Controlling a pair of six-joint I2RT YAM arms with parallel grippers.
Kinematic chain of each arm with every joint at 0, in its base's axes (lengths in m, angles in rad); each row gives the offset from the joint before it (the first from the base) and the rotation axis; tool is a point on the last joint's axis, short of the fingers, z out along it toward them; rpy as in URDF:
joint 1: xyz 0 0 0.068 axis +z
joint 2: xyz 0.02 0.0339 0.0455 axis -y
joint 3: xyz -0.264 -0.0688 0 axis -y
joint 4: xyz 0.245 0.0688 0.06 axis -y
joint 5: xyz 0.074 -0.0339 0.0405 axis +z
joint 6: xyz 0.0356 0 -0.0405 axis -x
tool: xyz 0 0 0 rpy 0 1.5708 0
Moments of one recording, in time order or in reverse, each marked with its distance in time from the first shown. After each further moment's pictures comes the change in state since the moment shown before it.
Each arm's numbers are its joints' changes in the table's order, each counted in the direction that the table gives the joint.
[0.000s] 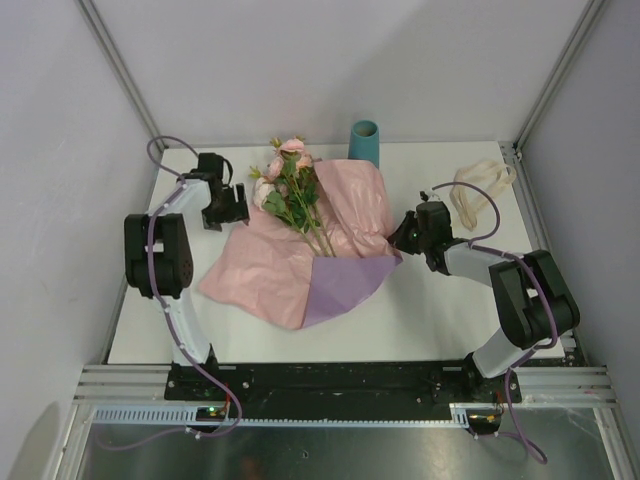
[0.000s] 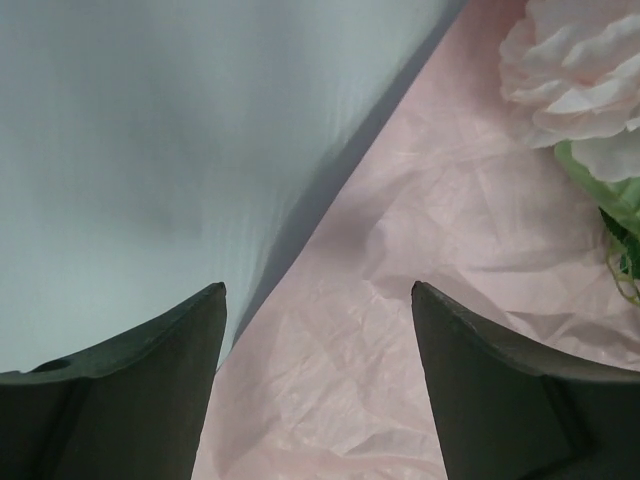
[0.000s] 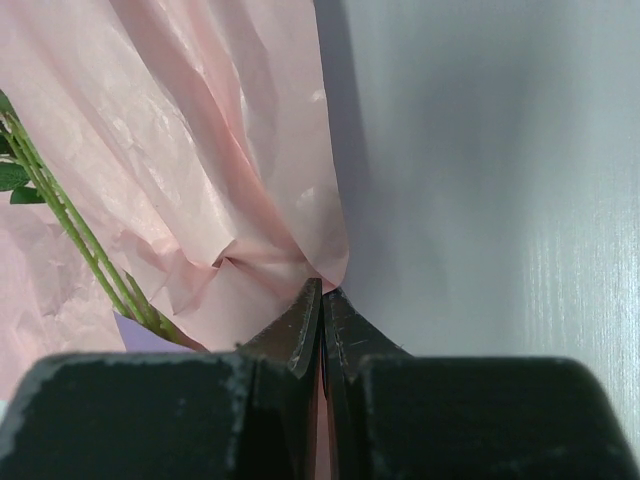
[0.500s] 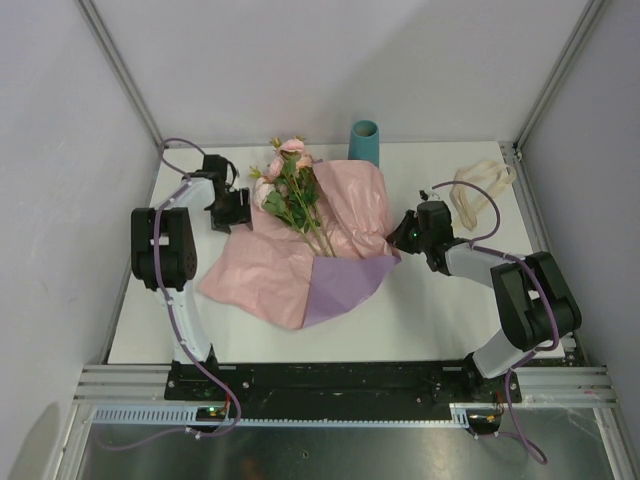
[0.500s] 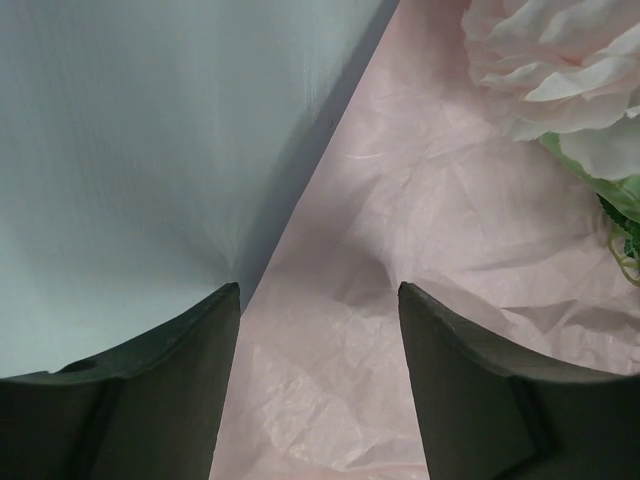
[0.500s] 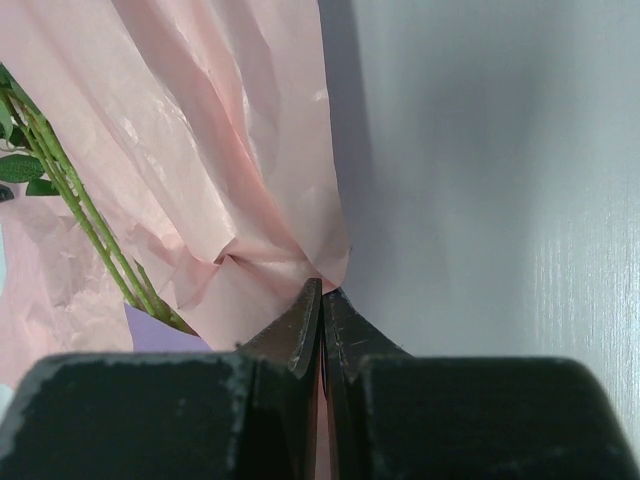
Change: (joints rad) left arm 0.000 -0.091 0.041 -0.028 -0.105 -0.093; right arm 0.000 0.014 -0.002 0.003 0.021 0.005
